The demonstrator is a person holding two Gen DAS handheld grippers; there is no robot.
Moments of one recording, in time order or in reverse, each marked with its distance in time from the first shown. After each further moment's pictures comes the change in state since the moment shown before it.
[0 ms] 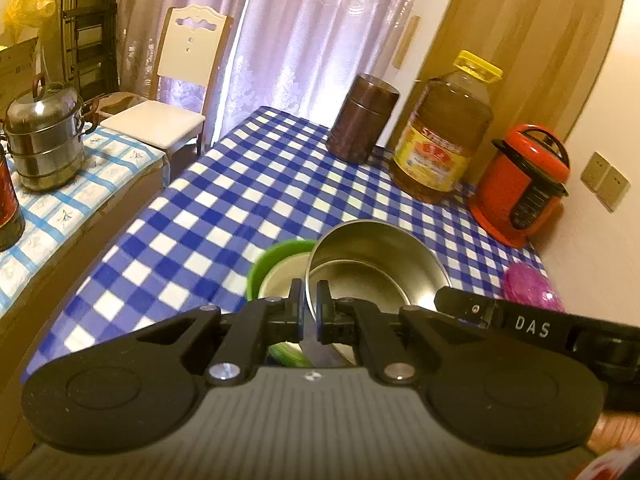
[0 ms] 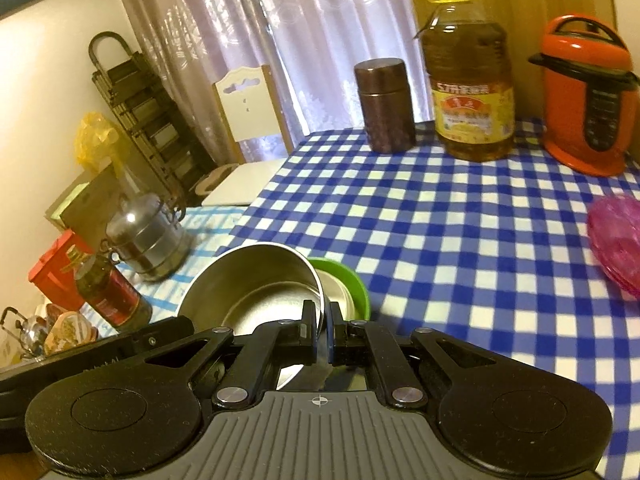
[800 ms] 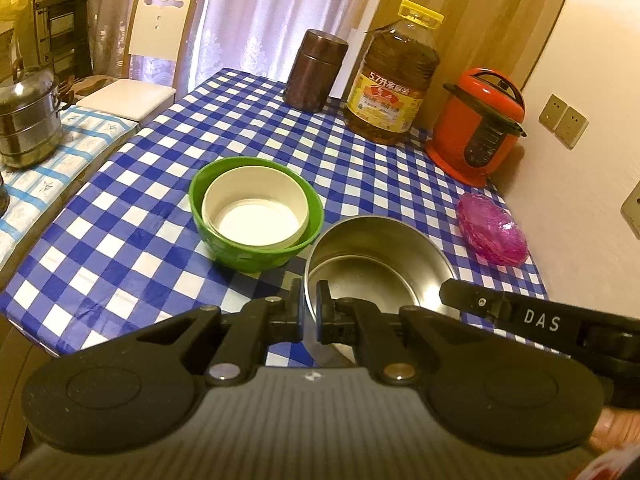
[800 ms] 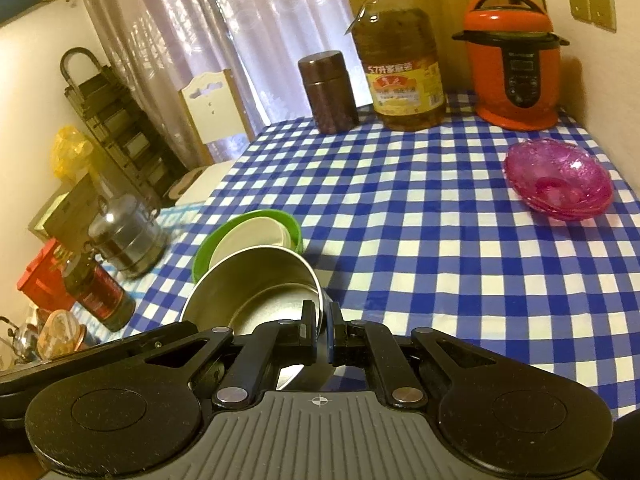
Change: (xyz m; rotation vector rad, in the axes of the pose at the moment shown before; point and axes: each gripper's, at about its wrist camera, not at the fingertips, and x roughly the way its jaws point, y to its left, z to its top) left arm -0.046 -0.052 -0.076 0.055 0.086 -0.058; right arm -0.083 -0.038 -0.065 0.089 -0.004 -0.071
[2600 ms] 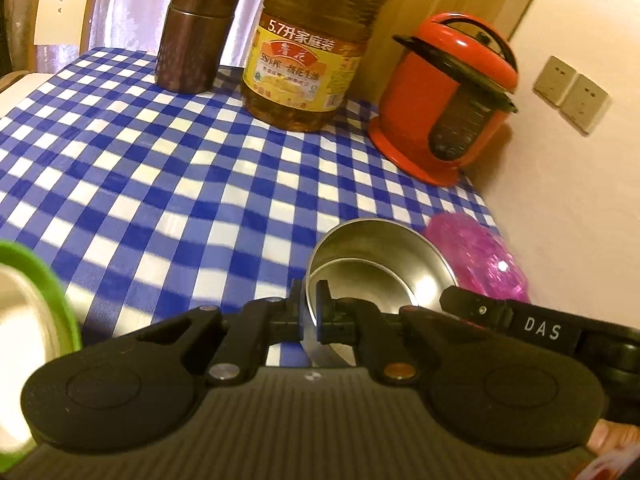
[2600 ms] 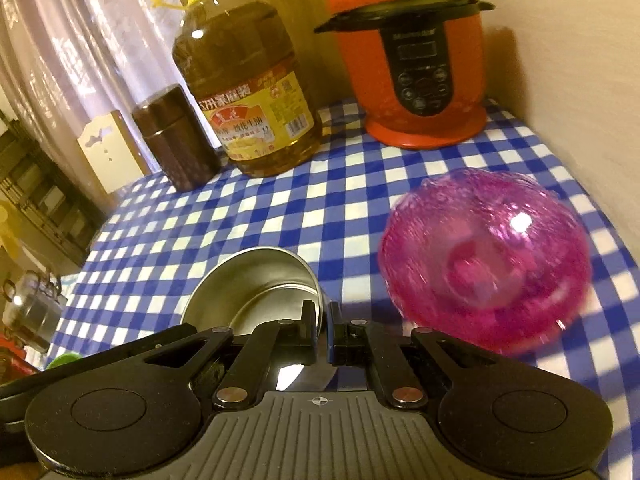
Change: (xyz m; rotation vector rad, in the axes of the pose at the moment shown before) left arm 0.229 -0.116 0.082 0.077 0.100 -0.150; right arm 0.107 -0.189 0.114 0.168 -0.037 -0.171
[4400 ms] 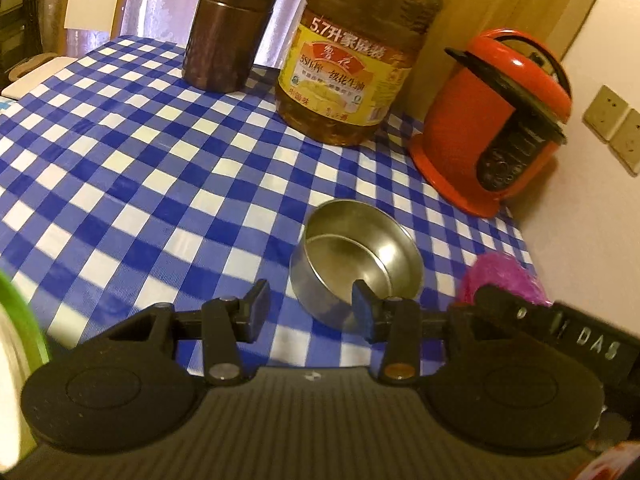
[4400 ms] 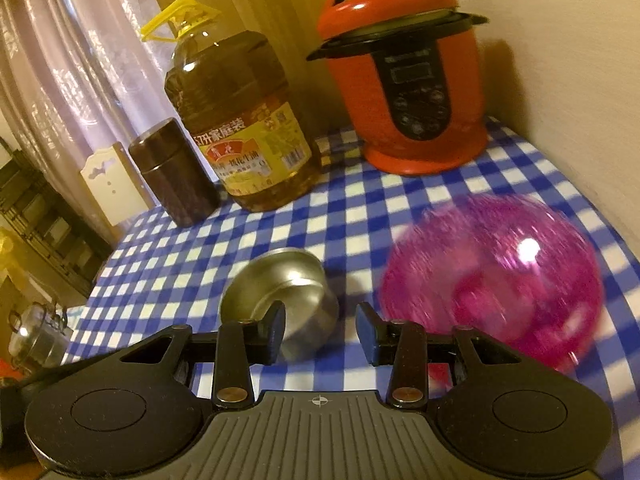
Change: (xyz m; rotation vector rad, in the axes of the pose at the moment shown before) left arm 0.054 0.014 0.031 -0.094 -0.007 0.088; right arm 0.024 -0.008 0.021 0.023 -0.093 0.037
